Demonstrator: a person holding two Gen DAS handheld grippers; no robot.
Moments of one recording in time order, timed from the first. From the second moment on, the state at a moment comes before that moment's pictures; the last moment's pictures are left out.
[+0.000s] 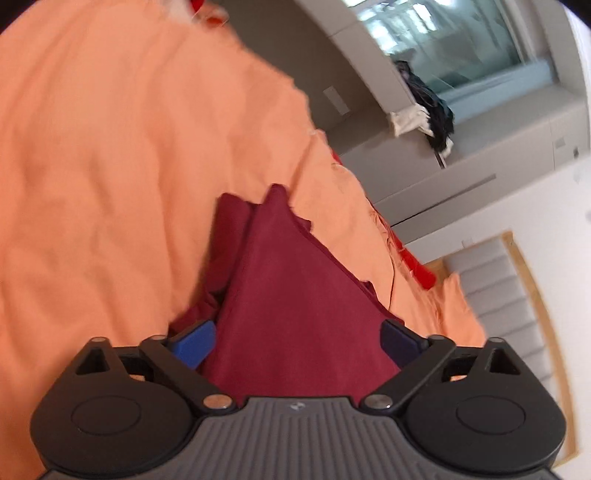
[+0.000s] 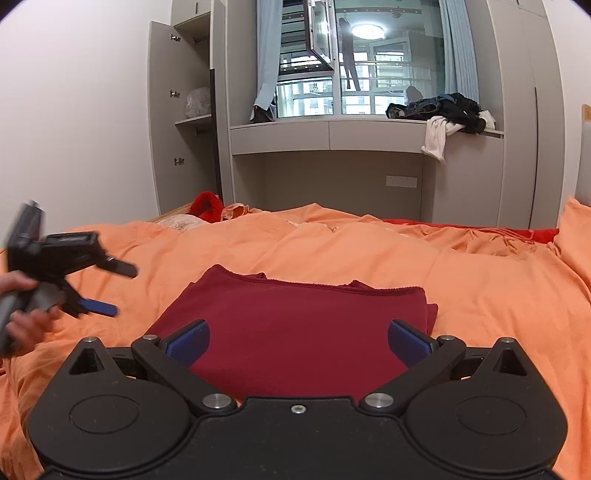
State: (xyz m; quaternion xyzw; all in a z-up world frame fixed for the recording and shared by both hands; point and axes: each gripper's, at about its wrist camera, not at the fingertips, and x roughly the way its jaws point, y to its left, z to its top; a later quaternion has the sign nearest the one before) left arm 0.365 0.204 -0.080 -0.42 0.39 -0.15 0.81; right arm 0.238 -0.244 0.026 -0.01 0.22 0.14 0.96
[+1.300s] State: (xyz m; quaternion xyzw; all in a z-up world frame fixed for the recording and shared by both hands) left arm 0.434 0.114 -0.009 -0.29 0.37 -0.16 0.87; right arm 0.247 -0.251 0.020 0.00 0.23 0.13 0.96
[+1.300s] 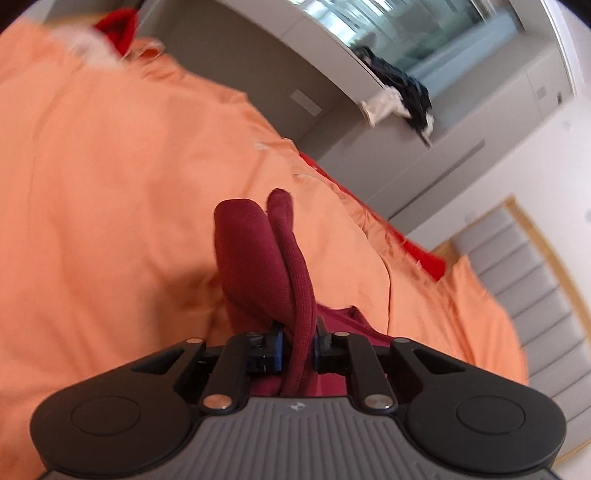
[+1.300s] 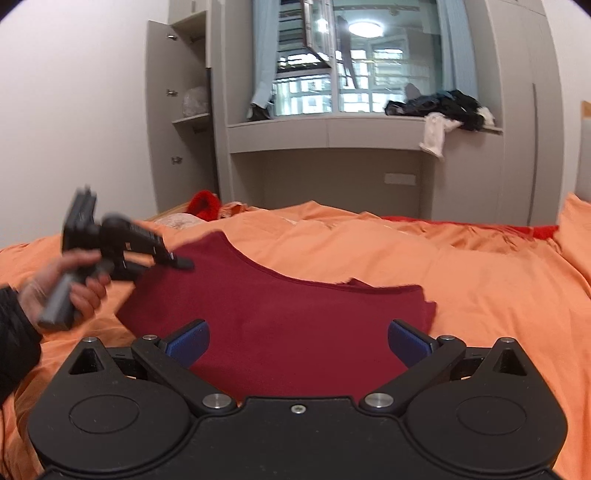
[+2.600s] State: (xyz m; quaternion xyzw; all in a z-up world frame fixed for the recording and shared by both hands) left arm 0.311 -0.084 0.037 0.03 0.35 -0.06 0.93; right arm 0.288 -0.382 0.005 0.06 0.25 0.16 0.95
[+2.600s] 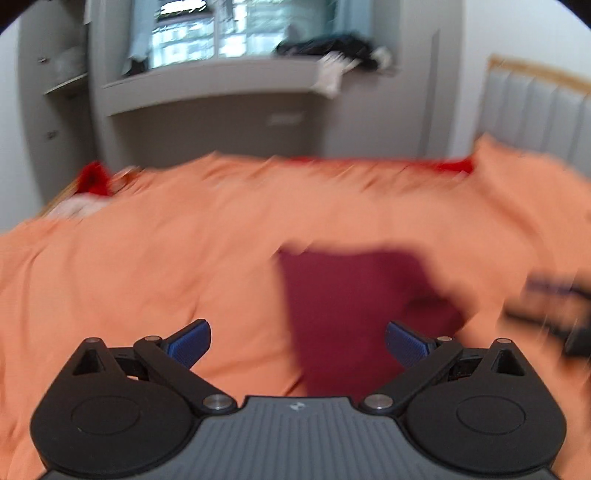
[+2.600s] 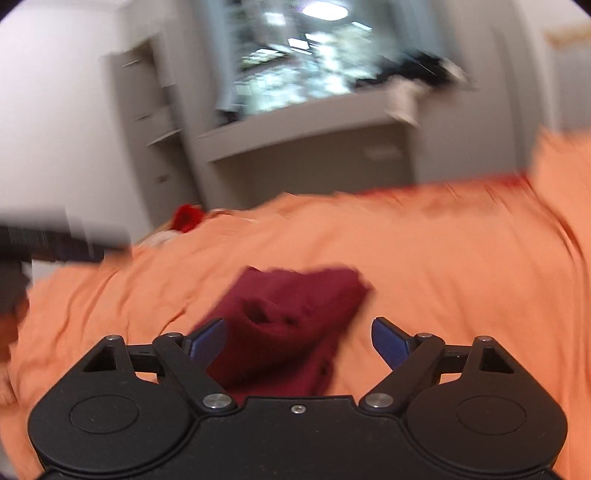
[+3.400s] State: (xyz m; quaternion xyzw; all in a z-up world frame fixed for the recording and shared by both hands) left arm 0.339 -0.096 -0.057 0.06 0.38 -0.03 0.92; right arm 0.356 -0.322 0.010 0.06 0.34 0.17 0.92
